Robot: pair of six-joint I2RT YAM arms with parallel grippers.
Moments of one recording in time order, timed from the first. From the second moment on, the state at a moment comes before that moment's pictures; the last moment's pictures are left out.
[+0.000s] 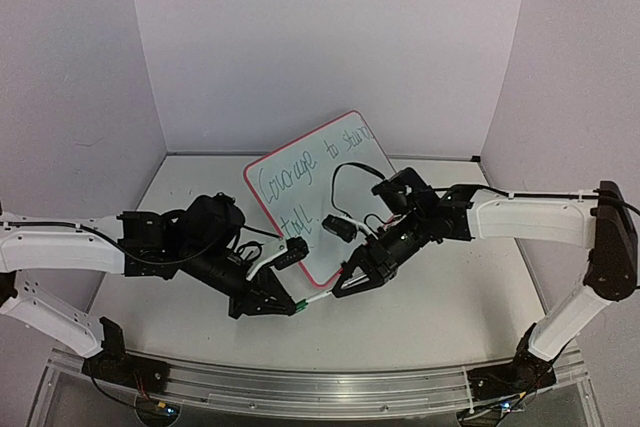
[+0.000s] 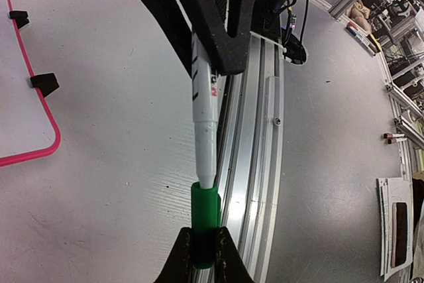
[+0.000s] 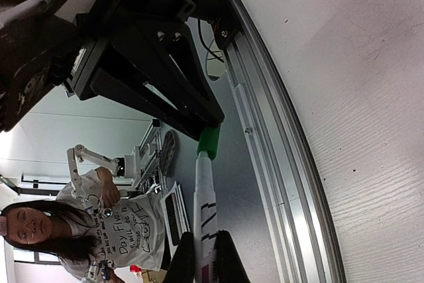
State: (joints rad) left arm -1.13 1.25 0.87 -0.34 0.45 -0.05; right arm 0.86 1.59 1.11 -0.44 -1.07 0.39
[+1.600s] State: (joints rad) left arm -1.14 1.38 0.92 -0.33 0.43 -0.05; right arm 0.89 1.72 1.20 -0.57 -1.03 0.32
